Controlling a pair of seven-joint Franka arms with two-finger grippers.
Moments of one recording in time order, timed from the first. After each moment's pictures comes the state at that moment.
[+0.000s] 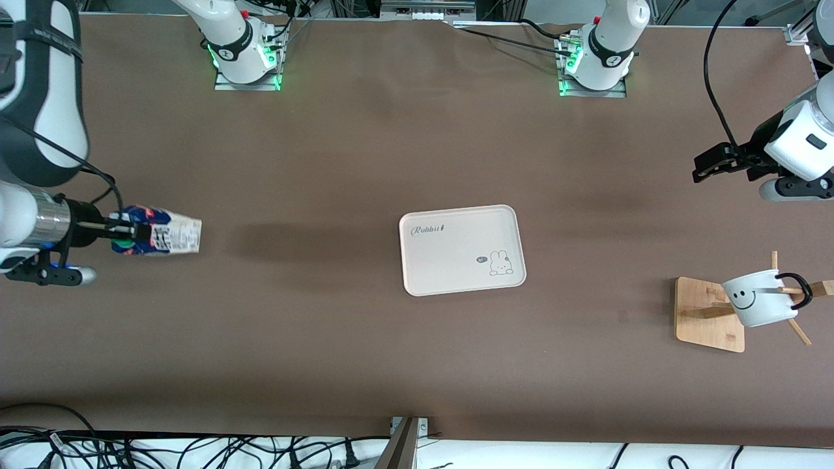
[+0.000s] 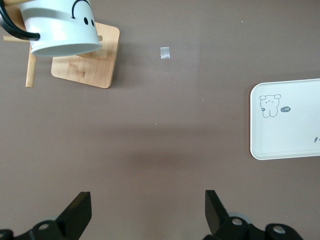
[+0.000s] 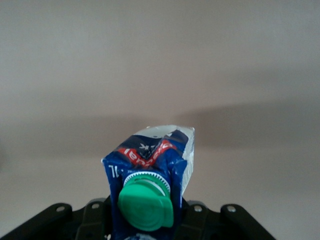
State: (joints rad) left arm 0.02 0.02 -0.02 -1.67 0.00 1.63 -0.06; right arm 0.12 0.42 -0.18 -1.44 0.15 1.71 0.00
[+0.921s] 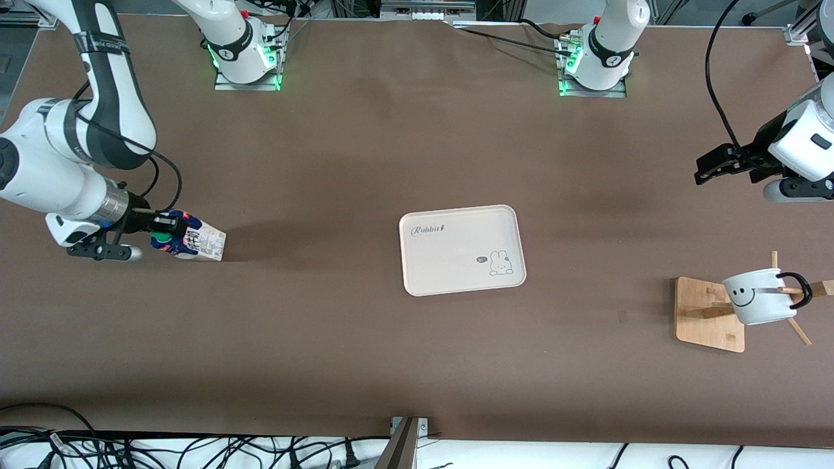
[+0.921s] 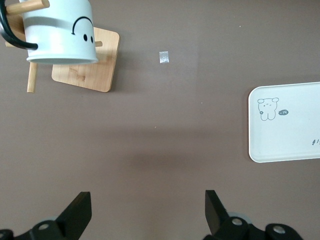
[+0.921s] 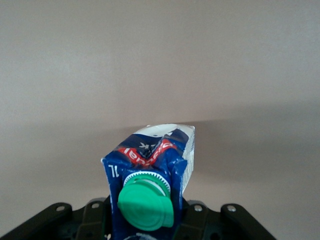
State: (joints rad) left arm 0.01 0.03 -0.02 -1.65 0.00 1.63 -0.06; right arm 0.13 0.23 -0.15 -1.97 0.15 2.15 -0.01
